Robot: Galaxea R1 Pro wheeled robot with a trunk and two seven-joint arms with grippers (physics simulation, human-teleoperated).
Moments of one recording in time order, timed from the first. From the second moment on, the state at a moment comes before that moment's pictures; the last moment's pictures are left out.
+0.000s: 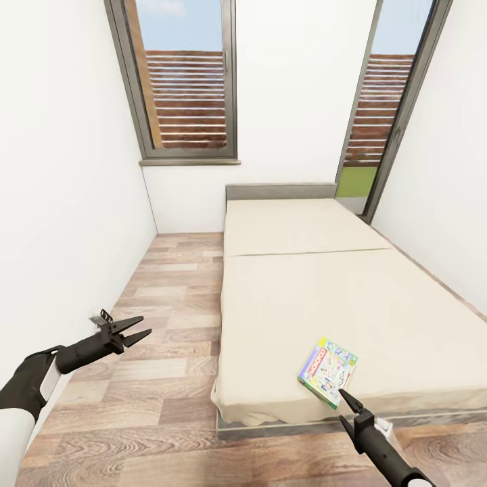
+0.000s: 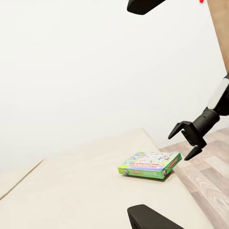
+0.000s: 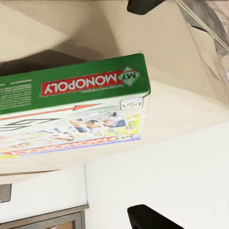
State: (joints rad) left arm -0.71 0.32 0.36 -0.63 0.15 0.86 -1.57; right arm -0.24 -0.12 -0.30 -0.66 -1.09 0.47 0.65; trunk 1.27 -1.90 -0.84
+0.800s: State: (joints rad) left arm -0.71 0.31 0.36 -0.63 0.15 0.86 -1.57; right arm -0.24 -0.12 -0.31 -0.67 -1.09 0.47 0.65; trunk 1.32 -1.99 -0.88
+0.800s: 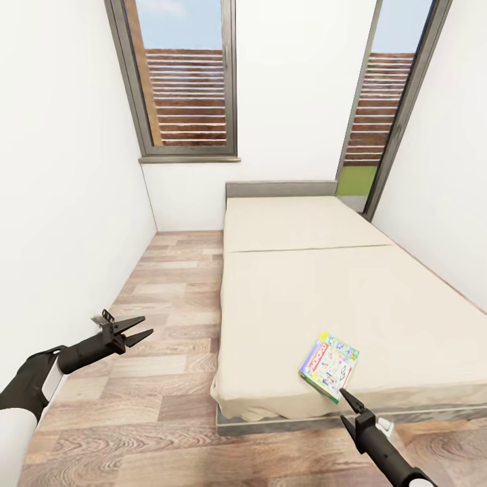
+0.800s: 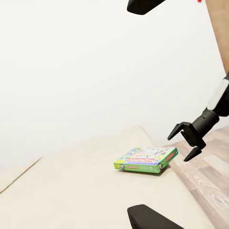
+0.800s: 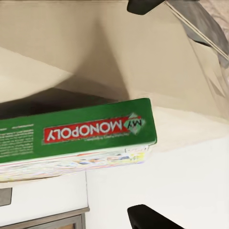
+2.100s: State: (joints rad) left arm -0.71 0.31 0.36 -0.63 0.15 0.86 -1.57; right arm -0.25 -0.11 -0.30 -0.67 -1.09 0.46 0.65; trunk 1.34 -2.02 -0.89
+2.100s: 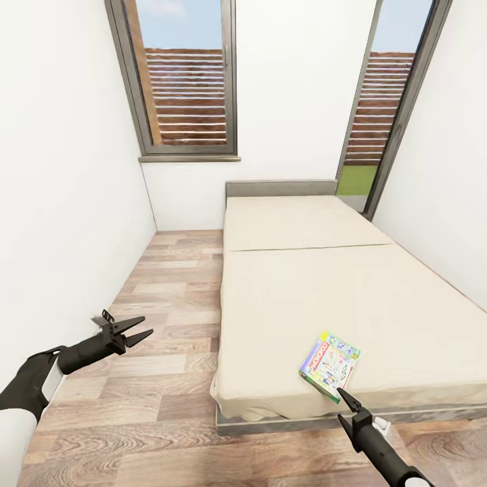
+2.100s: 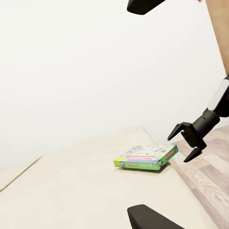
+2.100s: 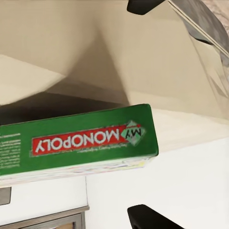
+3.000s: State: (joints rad) left arm -0.71 0.31 0.36 -0.63 0.15 0.86 -1.57; right arm -0.25 -0.11 -0.29 -0.67 -1.09 0.46 0.65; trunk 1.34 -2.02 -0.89
